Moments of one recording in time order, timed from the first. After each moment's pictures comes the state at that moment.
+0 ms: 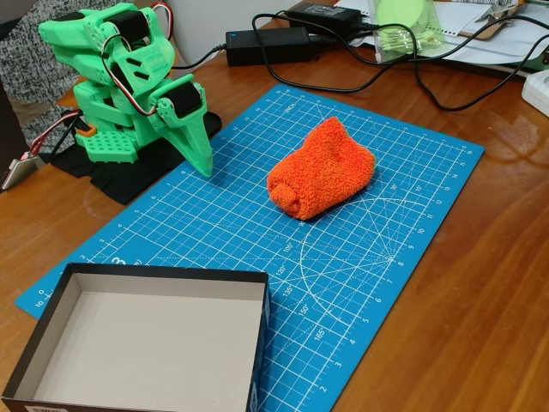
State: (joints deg) arm 8.9 192.6 178.5 63.4 2.0
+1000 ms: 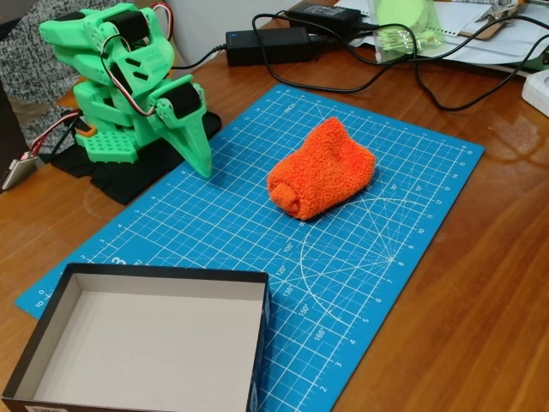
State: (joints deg) arm 9.3 192.6 178.5 63.4 2.1
